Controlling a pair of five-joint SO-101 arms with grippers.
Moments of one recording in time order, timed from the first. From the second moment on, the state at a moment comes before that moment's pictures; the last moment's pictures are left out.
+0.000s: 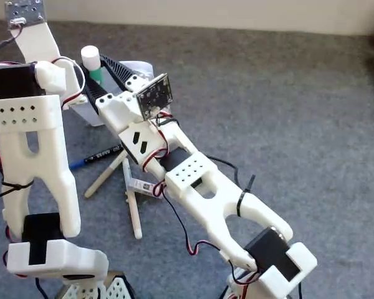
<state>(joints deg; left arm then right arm) -10.9 0.7 -27.6 97.3 16.8 -44.2 -2.1 26.9 -31.3 -0.1</state>
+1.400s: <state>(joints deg) -17.9 0.8 -27.6 97.3 16.9 -37.3 -29.4 27.1 13.4 -0.2</state>
